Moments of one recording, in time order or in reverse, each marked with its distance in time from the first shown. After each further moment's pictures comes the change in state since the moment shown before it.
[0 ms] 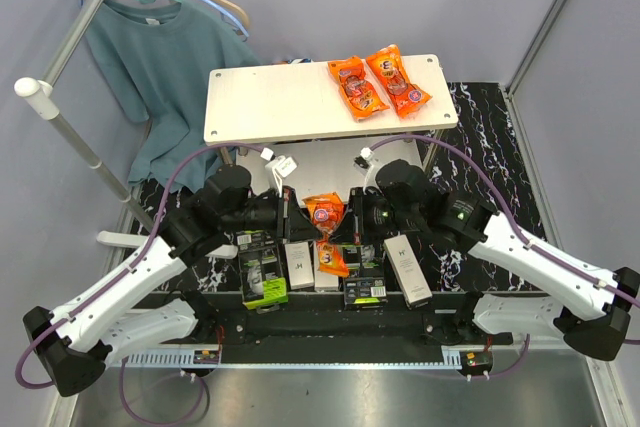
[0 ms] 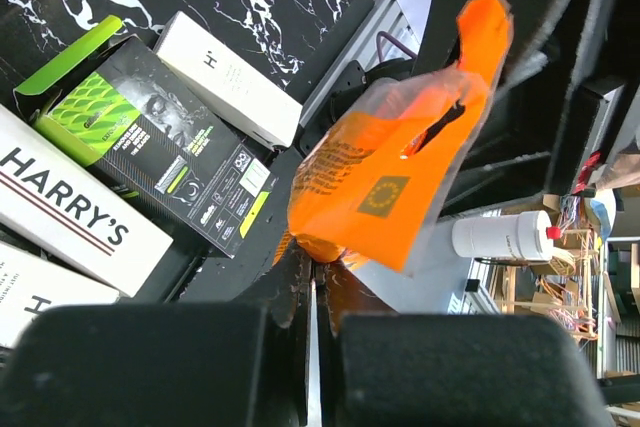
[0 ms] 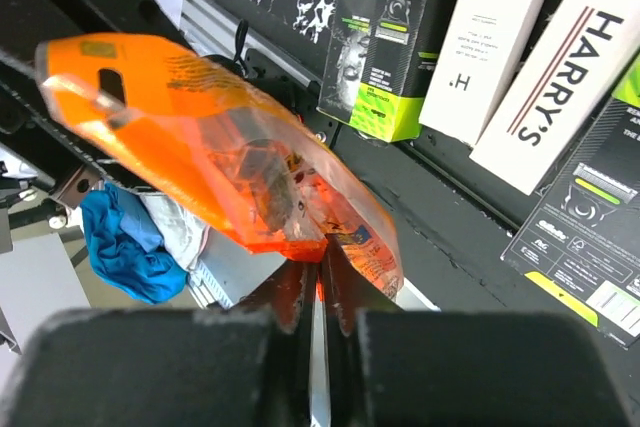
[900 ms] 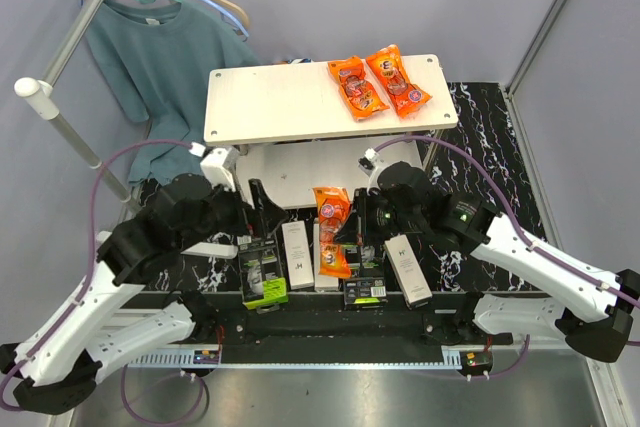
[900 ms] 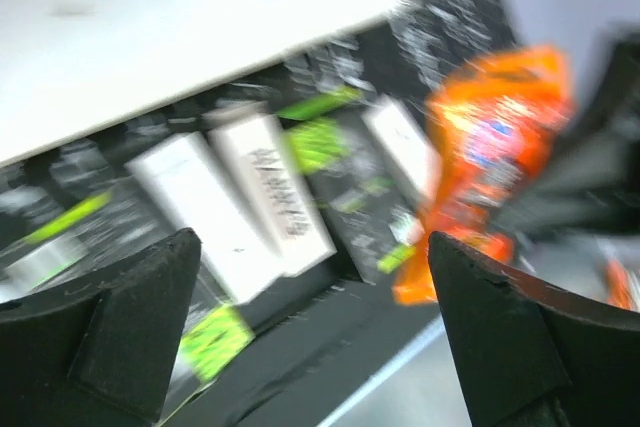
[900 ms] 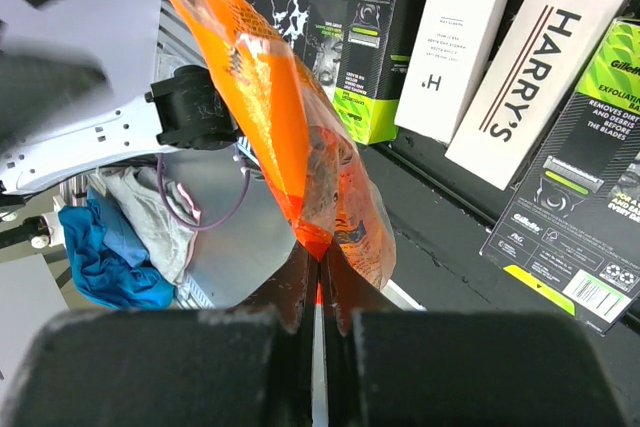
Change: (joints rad) left arm -0.004 -0.159 0.151 -0.357 -0.515 0.078; right arm 0.001 -0.018 -0.012 -0.031 0.056 0.004
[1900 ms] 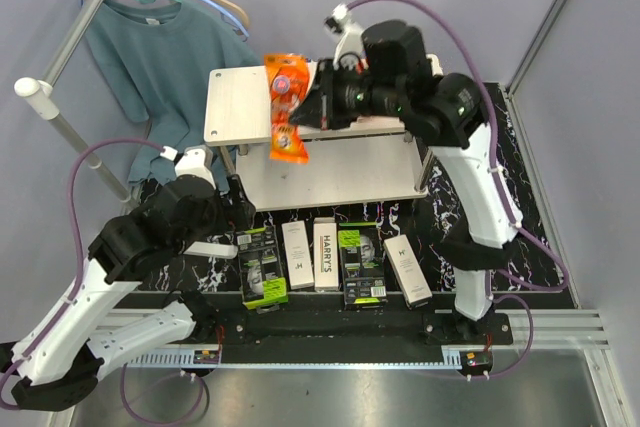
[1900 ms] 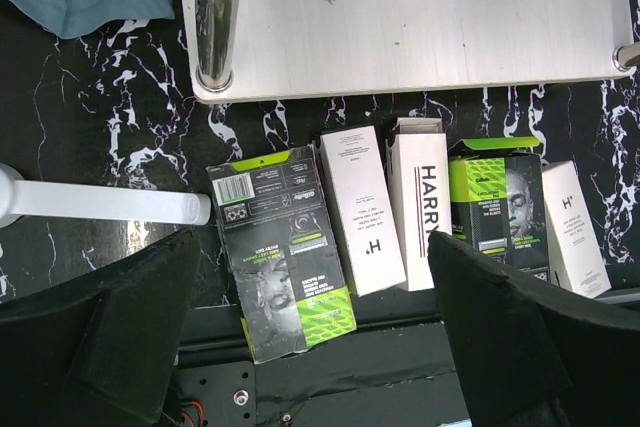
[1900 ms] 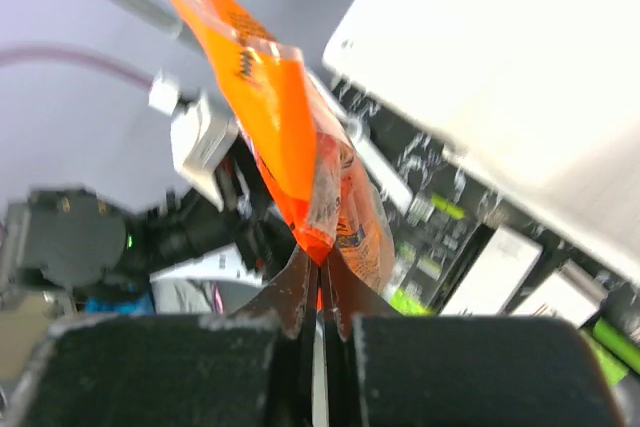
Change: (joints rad) left arm 0.001 0.039 0.142 -0.360 -0.446 -0.112; right arm -0.099 0.793 1.580 -0.533 -0.053 -0.306
